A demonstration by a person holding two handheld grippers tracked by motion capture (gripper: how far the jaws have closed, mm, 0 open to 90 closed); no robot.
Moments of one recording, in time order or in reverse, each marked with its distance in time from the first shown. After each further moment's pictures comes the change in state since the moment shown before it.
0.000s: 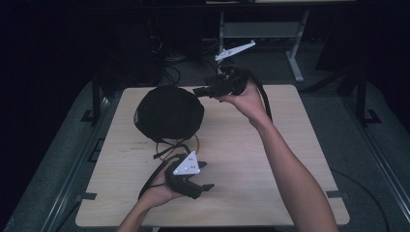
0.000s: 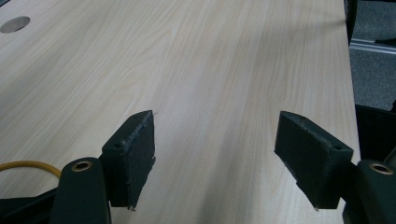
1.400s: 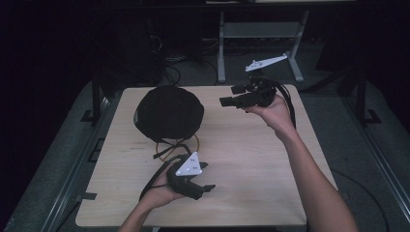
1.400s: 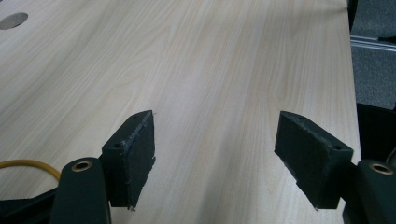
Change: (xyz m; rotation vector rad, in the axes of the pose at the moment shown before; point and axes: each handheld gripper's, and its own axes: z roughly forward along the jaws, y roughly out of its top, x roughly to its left) left arm -0.003 0.002 0.003 0.018 0.006 0.000; right arm -0.015 -0.050 -0.052 0.004 -0.060 0.075
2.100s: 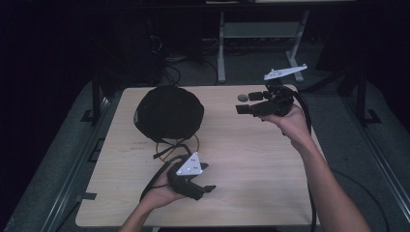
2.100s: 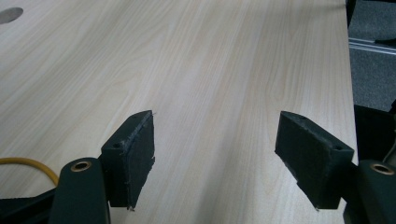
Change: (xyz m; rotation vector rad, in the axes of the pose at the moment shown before) left arm 0.000 -0.001 0.003 0.009 -0.009 -0.014; right arm -0.011 -0.034 -0.031 -0.011 -0.046 0.037
